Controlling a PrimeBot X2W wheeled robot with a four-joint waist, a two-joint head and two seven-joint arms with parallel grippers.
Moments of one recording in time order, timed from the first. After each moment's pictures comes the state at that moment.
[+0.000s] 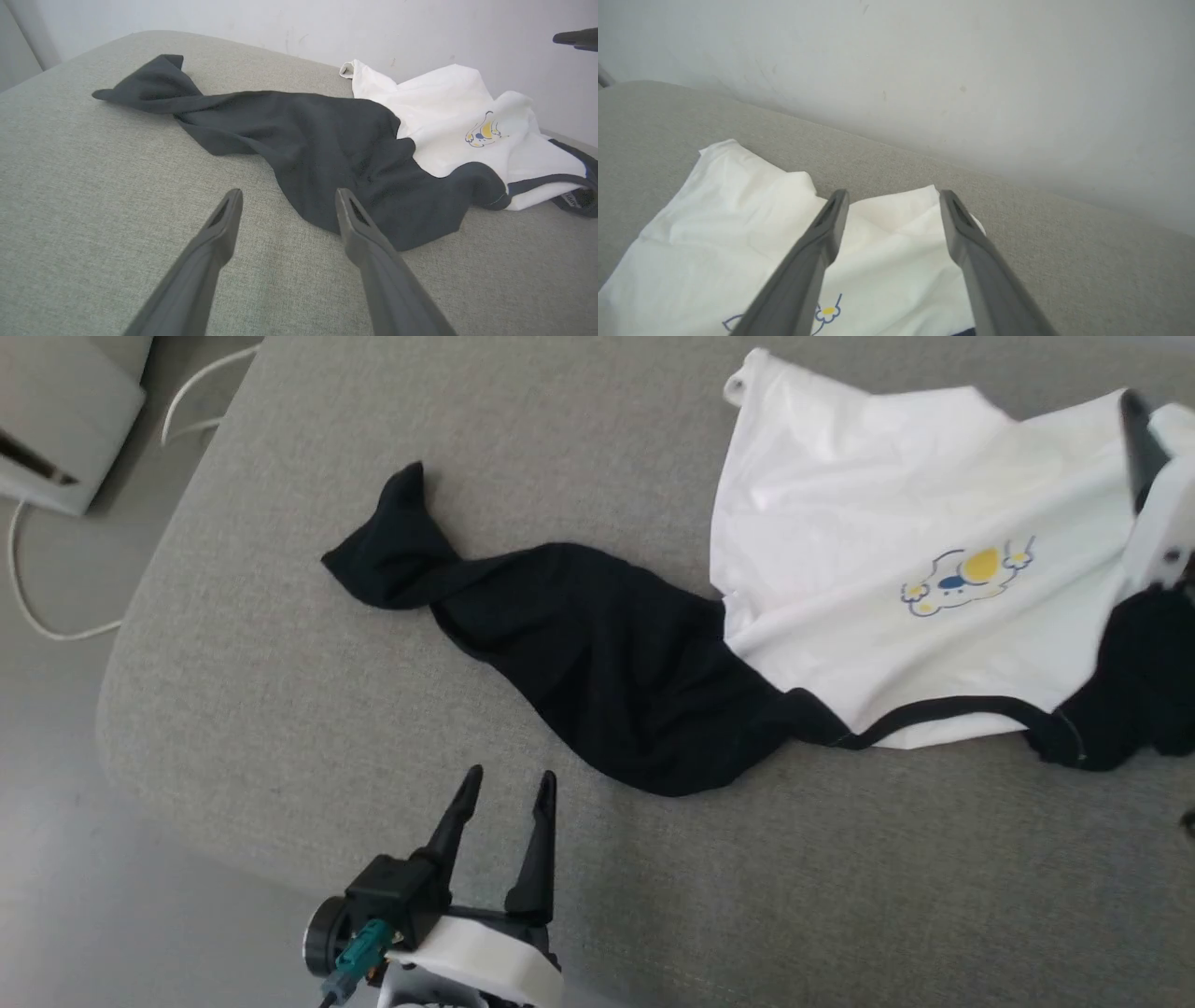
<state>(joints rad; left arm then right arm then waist) -0.02 0.10 -0.37 0.05 -0.34 0.11 -0.23 -0.73 -0.28 -0.14 0.33 0.08 0.13 0.46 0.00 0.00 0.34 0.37</state>
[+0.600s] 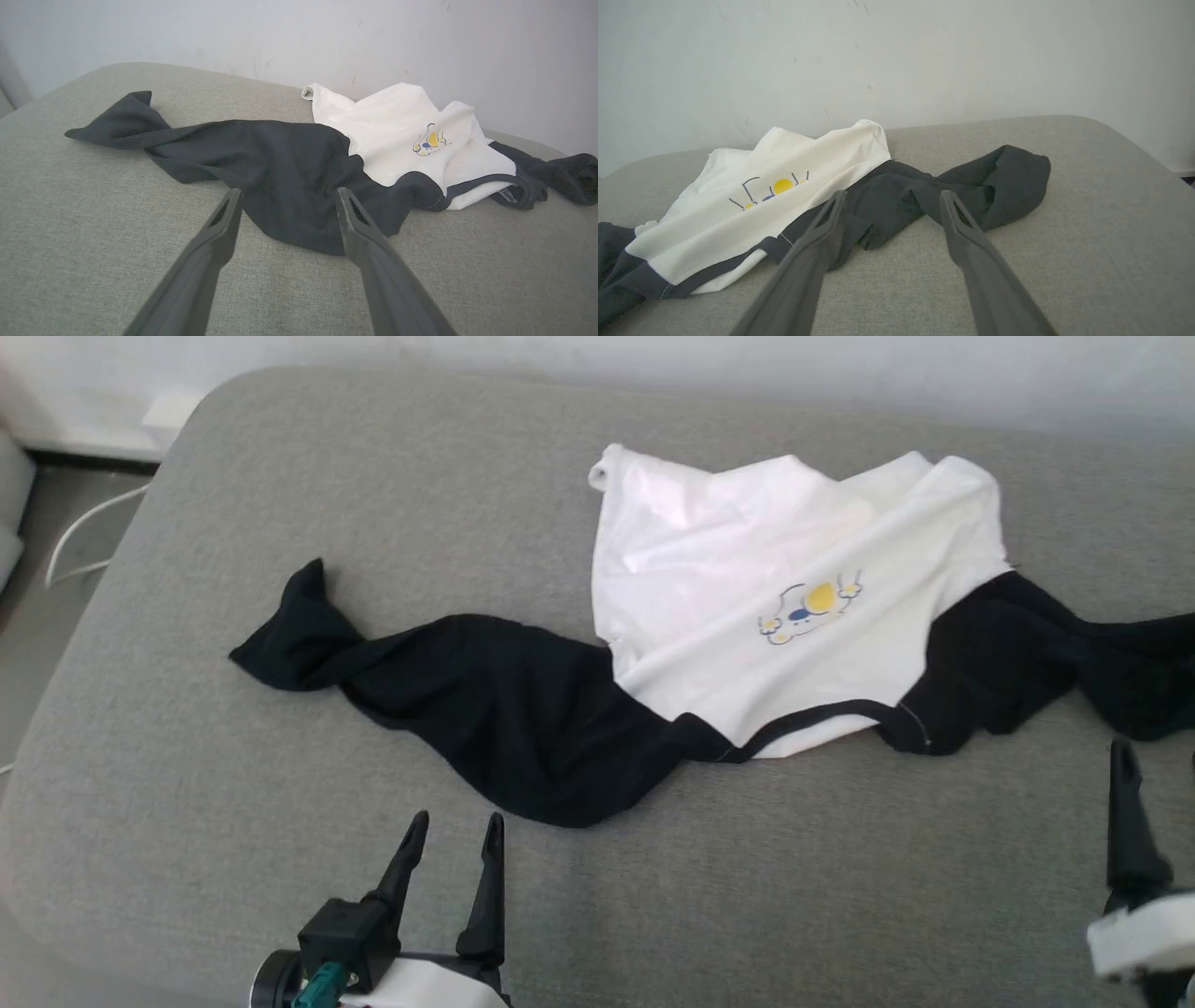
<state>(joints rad) 0.08 0.17 -0.33 -0.04 -0.34 0.16 -0.20 0.07 -0.05 -0.30 -0.17 0.23 0.13 0.05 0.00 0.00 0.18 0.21</state>
